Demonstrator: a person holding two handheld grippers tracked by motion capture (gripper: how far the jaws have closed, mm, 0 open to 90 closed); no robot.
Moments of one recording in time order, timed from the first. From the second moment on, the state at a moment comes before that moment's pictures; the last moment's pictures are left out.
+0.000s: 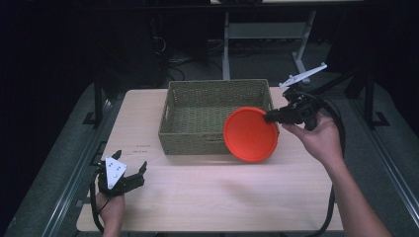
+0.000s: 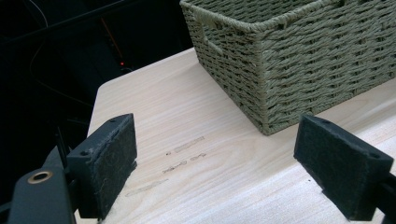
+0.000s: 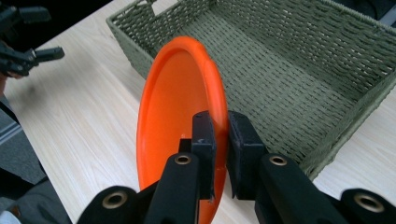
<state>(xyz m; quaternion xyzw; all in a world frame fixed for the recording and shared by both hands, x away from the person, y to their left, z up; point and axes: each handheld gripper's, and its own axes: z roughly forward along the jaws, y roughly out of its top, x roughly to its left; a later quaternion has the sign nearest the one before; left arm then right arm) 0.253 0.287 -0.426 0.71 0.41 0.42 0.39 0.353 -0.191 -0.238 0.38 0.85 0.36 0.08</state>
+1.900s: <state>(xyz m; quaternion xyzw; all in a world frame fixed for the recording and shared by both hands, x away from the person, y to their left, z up) 0.256 0.290 -0.426 0.70 0.42 0.41 0.41 0.459 -0.166 -0.240 0.45 0.82 0.34 0.08</state>
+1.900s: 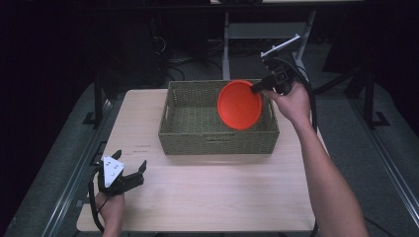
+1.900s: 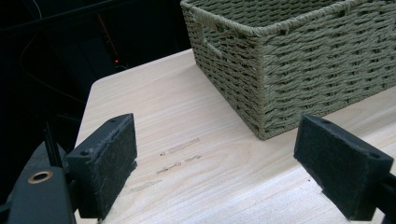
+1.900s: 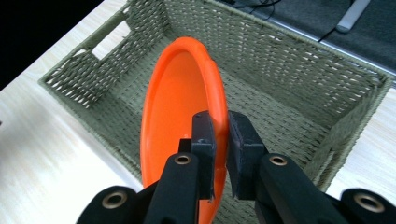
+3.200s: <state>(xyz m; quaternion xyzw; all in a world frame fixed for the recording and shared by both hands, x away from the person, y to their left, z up) 0.255 0.296 -0.426 0.69 0.43 0.41 0.42 0.500 -0.157 -0.311 0.50 0.80 0.32 0.04</state>
